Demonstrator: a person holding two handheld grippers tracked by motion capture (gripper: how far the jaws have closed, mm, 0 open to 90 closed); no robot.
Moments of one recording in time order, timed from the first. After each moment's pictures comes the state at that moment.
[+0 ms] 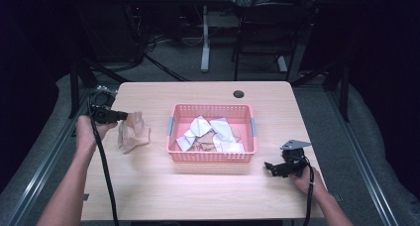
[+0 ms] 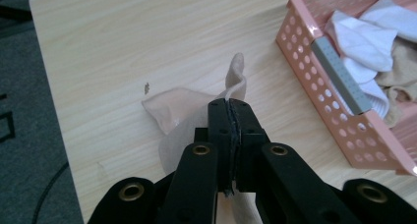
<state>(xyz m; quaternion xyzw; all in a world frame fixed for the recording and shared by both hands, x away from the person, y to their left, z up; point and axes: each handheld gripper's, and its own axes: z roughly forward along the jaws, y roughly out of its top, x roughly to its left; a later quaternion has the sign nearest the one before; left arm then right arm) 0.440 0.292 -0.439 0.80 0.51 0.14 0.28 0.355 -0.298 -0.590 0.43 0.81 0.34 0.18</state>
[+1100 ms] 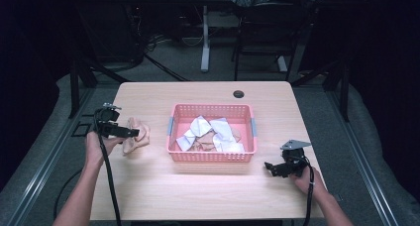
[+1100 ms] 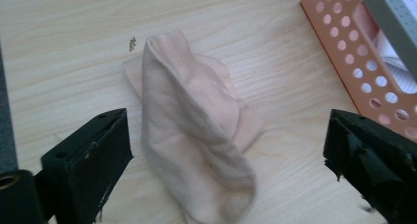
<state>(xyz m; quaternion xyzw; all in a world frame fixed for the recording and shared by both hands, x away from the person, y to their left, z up) 0.430 0.296 -0.489 0.78 0.54 0.13 0.29 0.355 -0.298 -0.590 0.43 0.82 0.34 0.18</state>
